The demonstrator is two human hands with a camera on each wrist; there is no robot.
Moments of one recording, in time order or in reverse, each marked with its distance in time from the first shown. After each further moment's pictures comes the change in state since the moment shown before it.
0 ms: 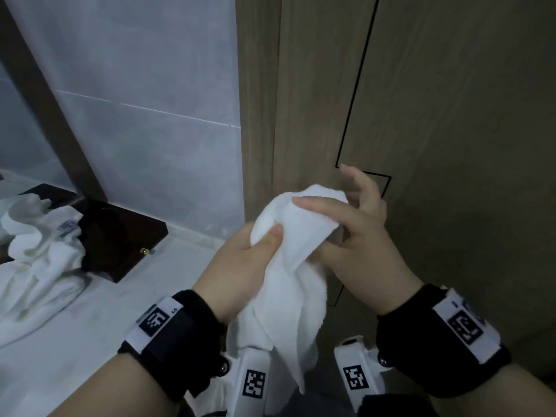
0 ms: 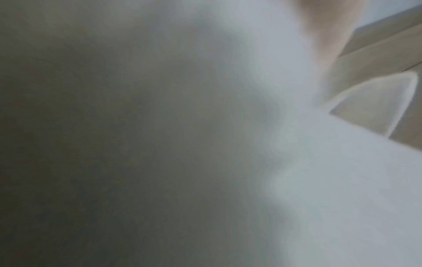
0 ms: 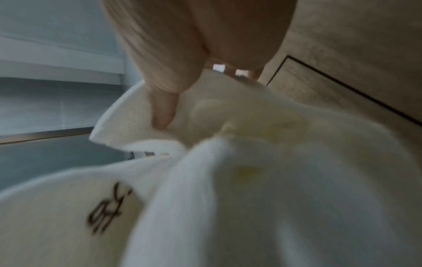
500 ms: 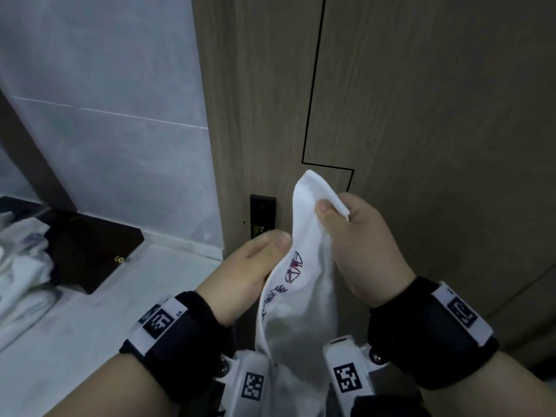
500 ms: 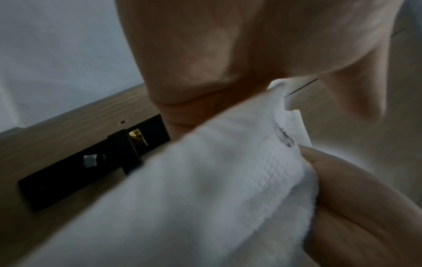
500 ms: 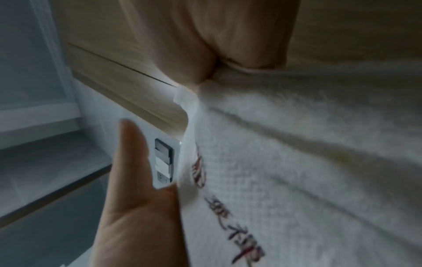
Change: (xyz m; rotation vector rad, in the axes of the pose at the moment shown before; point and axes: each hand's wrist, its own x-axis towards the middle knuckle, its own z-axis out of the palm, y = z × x) left_hand -0.008 0.015 0.038 -0.150 -0.239 -0.075; right_hand -0.011 0.011 -0.023 0.258 0.197 0.369
